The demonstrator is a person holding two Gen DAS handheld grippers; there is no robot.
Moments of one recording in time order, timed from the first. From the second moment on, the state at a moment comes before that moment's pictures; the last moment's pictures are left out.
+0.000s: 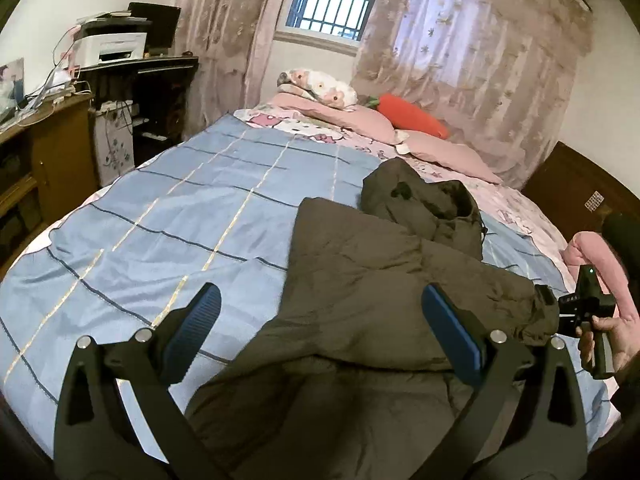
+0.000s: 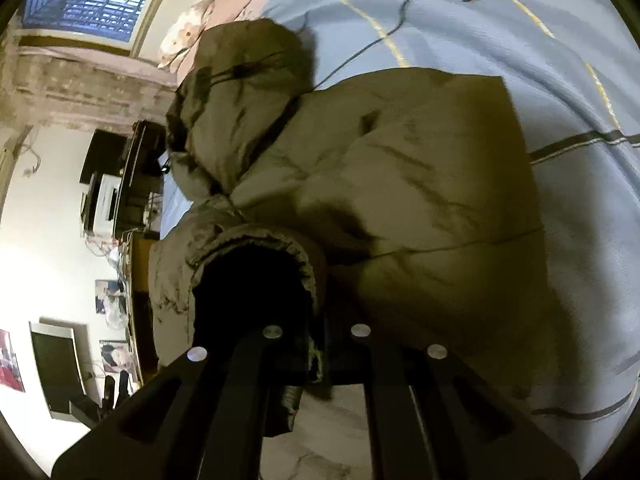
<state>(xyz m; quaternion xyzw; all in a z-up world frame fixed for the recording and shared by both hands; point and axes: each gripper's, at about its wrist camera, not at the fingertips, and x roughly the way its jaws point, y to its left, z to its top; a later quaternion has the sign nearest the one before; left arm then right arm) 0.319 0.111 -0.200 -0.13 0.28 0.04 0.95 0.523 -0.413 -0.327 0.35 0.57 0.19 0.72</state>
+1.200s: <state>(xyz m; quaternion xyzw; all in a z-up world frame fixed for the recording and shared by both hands) 0.151 0.059 -0.065 -0.02 0.27 0.02 0.96 0.157 -0.364 -0.058 0.03 0.34 -0.01 0.94</state>
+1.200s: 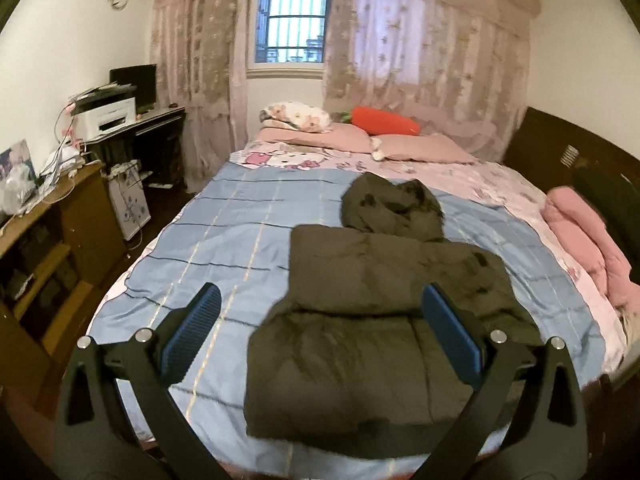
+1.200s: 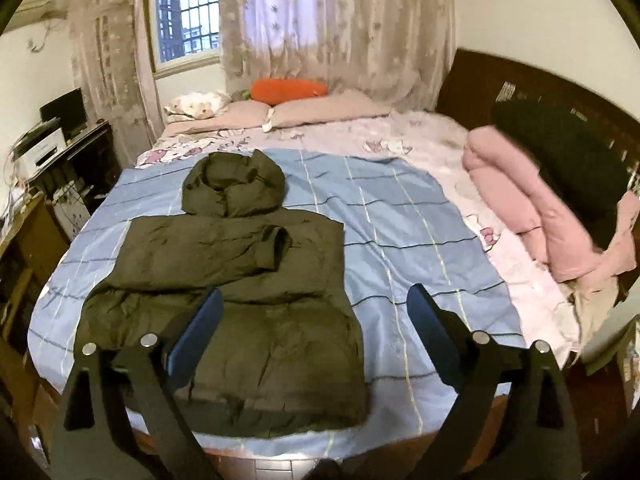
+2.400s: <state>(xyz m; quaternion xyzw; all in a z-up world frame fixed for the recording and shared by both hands) 0.035 -0.045 -0.065 0.04 0.33 -0.03 0.94 0.045 -0.294 -0.050 0.04 0.34 0.03 0.94</state>
